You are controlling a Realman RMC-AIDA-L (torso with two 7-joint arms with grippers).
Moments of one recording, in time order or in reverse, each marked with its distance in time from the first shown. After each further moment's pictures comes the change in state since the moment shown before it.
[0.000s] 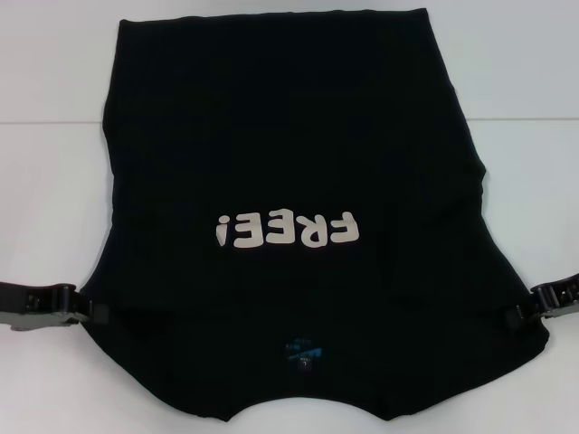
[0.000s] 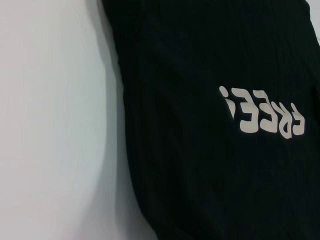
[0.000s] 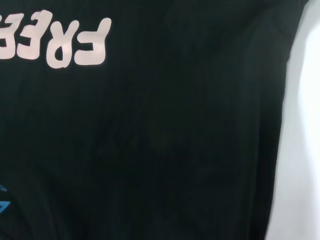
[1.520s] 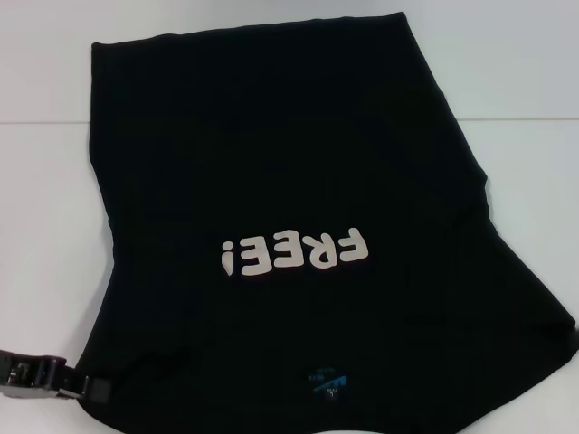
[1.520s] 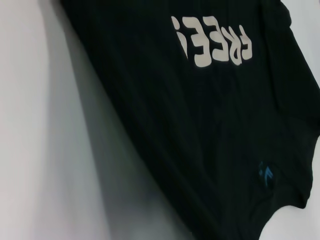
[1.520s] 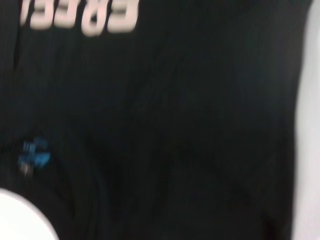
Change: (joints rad) left arm 0.037 0.013 -0.026 -0.007 0.056 0.255 0.113; right arm -0.061 -0.052 0.084 -0.153 -0.019 -0.276 -0.136
